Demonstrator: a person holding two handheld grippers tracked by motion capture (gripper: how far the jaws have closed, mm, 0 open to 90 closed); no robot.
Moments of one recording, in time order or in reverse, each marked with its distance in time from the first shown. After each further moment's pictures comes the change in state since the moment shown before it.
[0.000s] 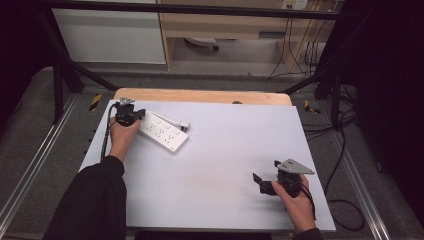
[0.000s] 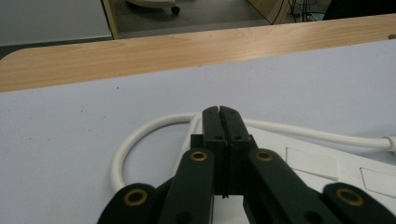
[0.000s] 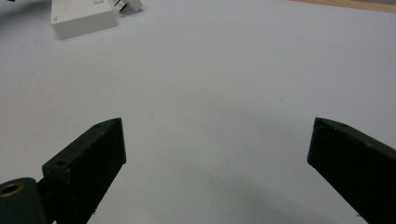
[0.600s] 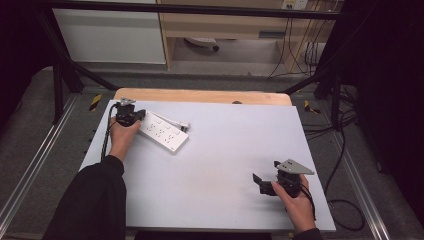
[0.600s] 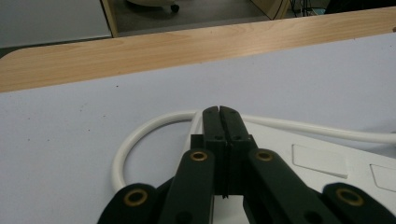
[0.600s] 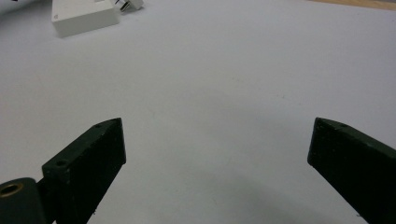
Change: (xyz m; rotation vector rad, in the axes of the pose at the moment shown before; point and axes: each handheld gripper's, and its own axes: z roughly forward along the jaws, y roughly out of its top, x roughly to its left) left arm 0.001 -0.002 0.004 0.008 0.000 0.019; right arm 0.001 -0.001 0.000 0.008 0.002 -0.002
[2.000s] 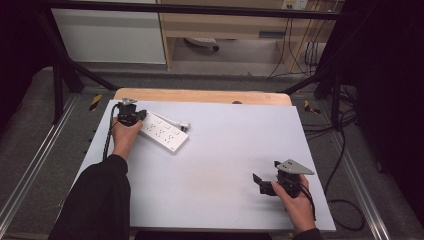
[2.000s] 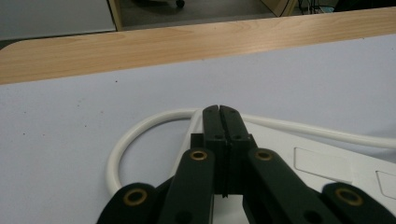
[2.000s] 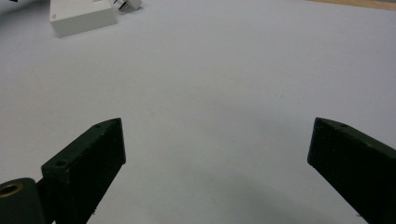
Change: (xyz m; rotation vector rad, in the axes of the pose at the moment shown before) left arm -0.004 0.001 0.004 0.018 0.020 -0.024; right arm 0.000 0.000 0.000 0.001 -0.006 0.003
